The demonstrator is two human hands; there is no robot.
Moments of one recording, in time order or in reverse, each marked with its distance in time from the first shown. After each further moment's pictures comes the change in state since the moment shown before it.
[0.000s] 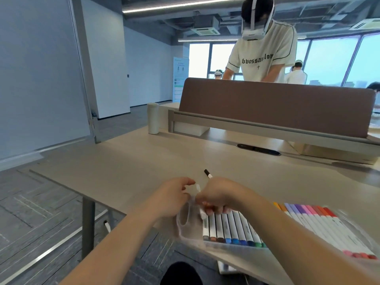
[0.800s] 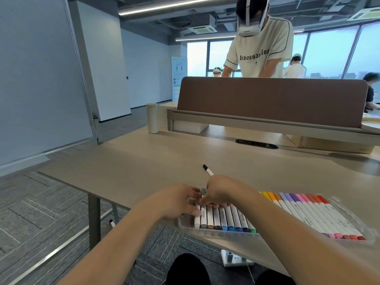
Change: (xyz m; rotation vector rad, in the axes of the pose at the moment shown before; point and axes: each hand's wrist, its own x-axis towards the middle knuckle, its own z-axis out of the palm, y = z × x) left_hand -0.016 0.017 0.003 0.303 -0.312 0.094; right_hand -0.001 0.012 0.007 -0.193 0.027 -0.027
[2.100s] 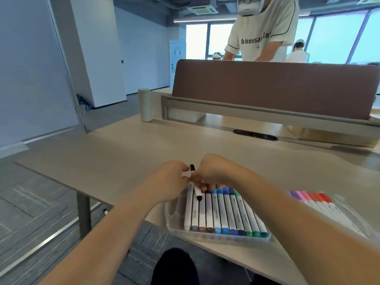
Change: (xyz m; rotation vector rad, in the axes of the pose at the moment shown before) left_hand 0.025 0.010 -0.015 -0.050 0.267 -0.182; right_hand 0.016 0.000 -0.026 0.145 0.085 -0.031
